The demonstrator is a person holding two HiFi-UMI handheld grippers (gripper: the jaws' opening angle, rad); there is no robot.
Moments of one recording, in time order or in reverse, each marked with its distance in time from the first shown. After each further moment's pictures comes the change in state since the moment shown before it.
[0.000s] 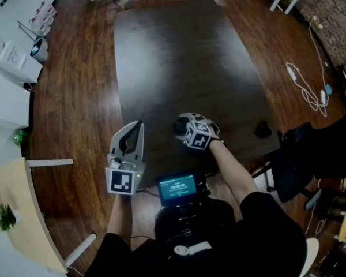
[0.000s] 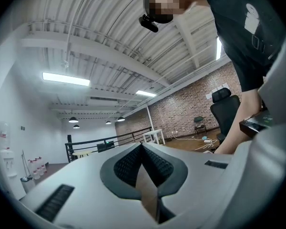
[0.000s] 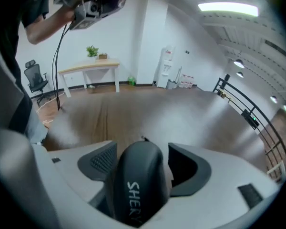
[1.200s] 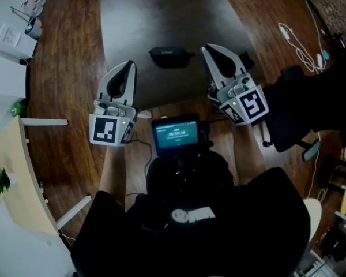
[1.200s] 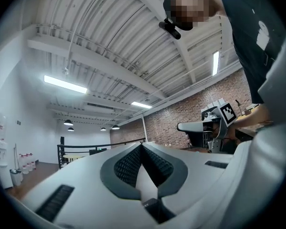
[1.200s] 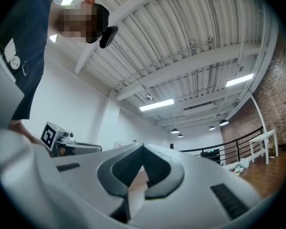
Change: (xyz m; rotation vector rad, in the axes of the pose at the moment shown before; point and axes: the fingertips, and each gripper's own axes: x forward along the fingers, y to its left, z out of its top) left arm -0.097 -0.145 0.090 -0.126 -0.125 -0.044; right arm -0.433 0.100 0.066 0.345 -1.126 -0.576
